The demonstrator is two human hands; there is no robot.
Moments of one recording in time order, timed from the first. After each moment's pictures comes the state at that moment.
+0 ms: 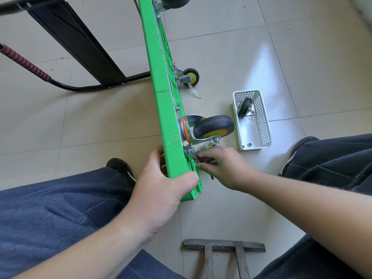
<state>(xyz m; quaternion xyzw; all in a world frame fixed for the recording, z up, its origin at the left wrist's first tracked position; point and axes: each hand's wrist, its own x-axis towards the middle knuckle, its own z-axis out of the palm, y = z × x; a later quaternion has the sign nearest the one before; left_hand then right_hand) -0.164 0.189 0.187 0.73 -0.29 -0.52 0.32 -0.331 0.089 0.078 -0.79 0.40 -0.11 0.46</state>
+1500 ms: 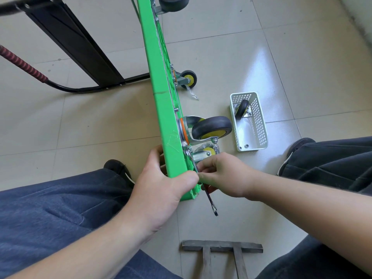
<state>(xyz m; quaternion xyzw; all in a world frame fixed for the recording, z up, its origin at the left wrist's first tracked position) -0.165 0.188 0.187 0.72 -0.29 -0.53 0.34 -0.330 0.102 0.111 -0.64 0.45 -0.02 0.63</state>
